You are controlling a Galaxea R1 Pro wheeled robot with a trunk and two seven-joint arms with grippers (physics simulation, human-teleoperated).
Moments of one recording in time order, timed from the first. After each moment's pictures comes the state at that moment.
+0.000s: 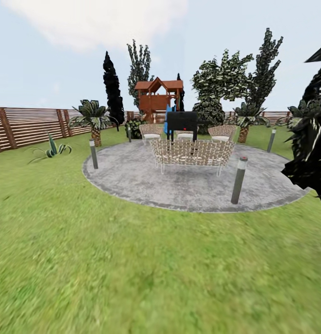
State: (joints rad) left arm 0.01 0.00 0.01 -0.12 0.04 -0.01 -0.11; right arm -0.07 0.02 -0.01 0.00 0.00 -0.25 0.00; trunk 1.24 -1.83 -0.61
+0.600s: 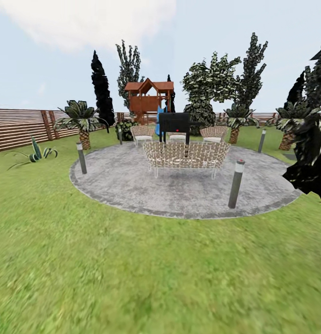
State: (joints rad) left arm 0.01 0.00 0.01 -0.12 0.04 -0.01 -0.11; right arm -0.07 0.02 -0.01 0.00 0.00 -0.25 0.00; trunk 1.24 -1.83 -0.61
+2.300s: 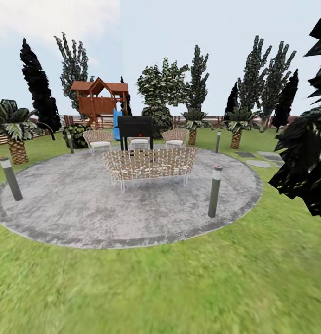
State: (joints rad) left arm 0.01 0.00 0.01 -0.12 0.04 -0.01 -0.11; right arm -0.07 0.02 -0.01 0.00 0.00 -0.25 0.00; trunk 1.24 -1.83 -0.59
